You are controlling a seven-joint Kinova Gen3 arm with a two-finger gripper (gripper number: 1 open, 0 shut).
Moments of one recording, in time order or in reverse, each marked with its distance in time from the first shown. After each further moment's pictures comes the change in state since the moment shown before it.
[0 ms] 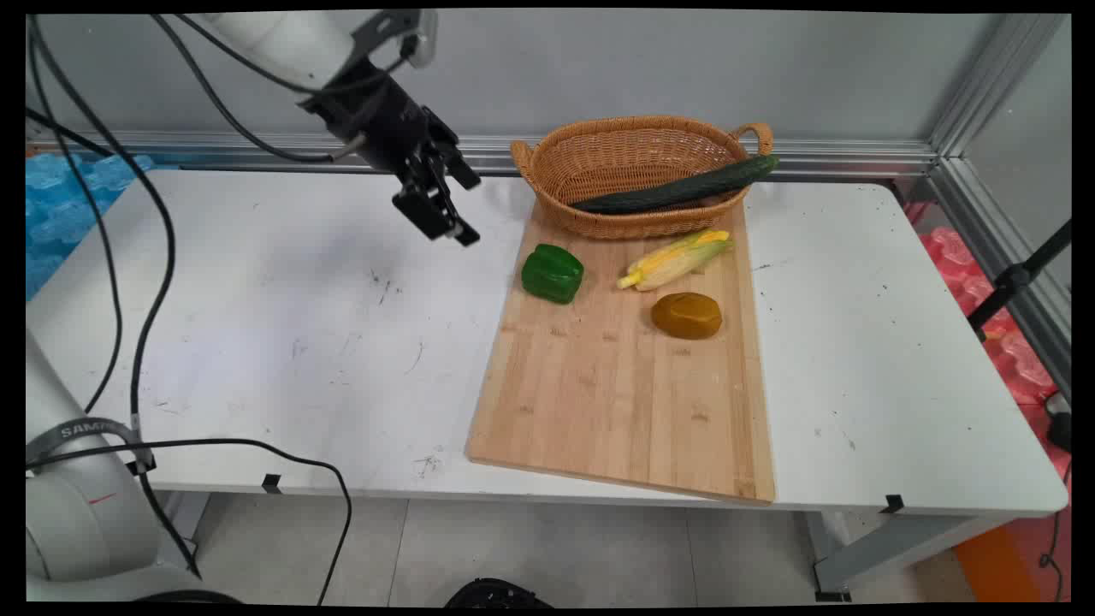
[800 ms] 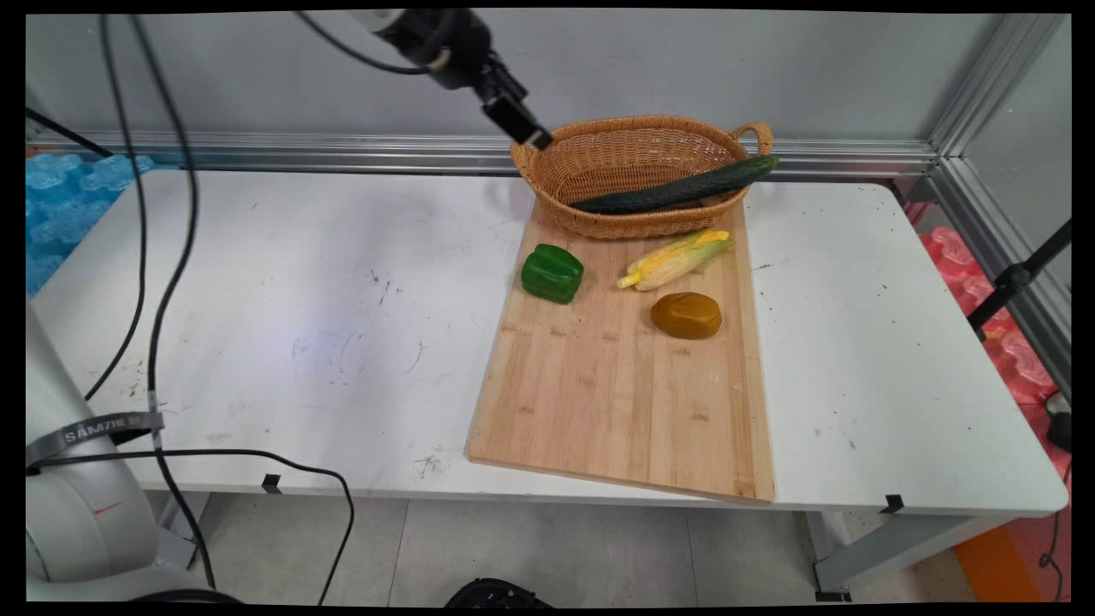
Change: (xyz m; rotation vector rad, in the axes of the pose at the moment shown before) arm 0.068 -0.049 0.011 0.181 0.103 -0.189
